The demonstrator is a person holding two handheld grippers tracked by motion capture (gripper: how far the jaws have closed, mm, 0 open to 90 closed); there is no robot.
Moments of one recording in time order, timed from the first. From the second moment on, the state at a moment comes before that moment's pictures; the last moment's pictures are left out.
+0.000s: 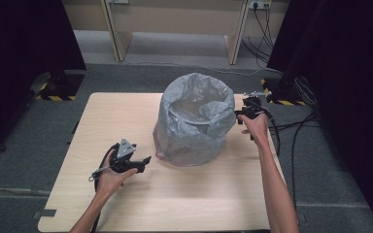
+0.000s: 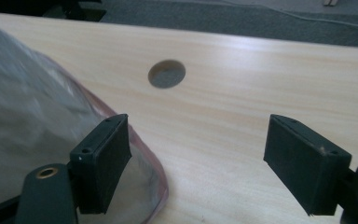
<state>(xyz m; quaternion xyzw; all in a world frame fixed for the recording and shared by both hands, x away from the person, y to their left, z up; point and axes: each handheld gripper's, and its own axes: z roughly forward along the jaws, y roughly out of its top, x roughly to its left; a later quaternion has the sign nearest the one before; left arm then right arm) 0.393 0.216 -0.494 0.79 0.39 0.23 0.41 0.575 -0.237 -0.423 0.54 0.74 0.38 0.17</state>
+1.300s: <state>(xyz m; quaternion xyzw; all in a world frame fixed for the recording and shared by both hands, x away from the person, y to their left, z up) 0.393 0.244 -0.522 0.80 0.44 0.19 0.36 0.538 -0.201 -0.264 0.50 0.72 0.42 0.25</state>
